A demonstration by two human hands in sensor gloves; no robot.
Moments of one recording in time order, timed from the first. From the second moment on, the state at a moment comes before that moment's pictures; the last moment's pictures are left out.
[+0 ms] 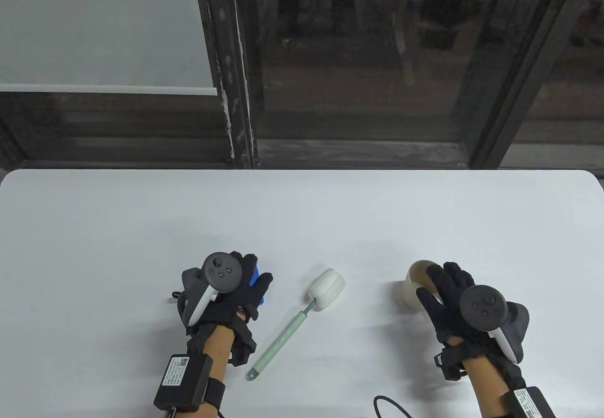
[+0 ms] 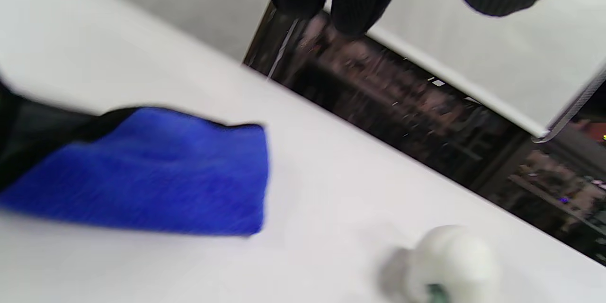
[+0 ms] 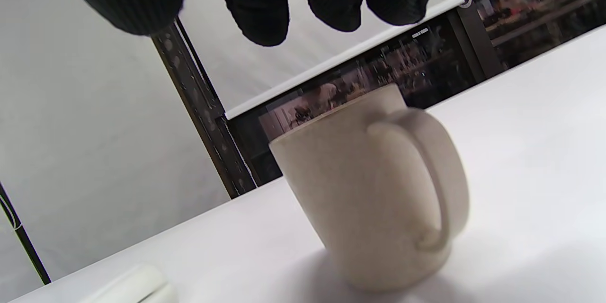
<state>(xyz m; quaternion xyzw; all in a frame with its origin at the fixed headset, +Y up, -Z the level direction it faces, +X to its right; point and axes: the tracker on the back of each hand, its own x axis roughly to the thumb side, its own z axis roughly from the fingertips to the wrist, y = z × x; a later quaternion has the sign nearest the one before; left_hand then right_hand) -0.174 -0.678 -0.351 -0.04 0.01 0.23 0.97 0.267 -0.684 -0.314 -0.03 -0.11 0.96 0.24</state>
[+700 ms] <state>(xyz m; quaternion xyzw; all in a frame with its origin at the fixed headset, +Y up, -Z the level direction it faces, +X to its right) -0.129 -0.685 -0.309 -0.03 -0.08 0.19 0.98 0.234 -0.672 -0.296 0.04 -0.14 0.97 0.21</state>
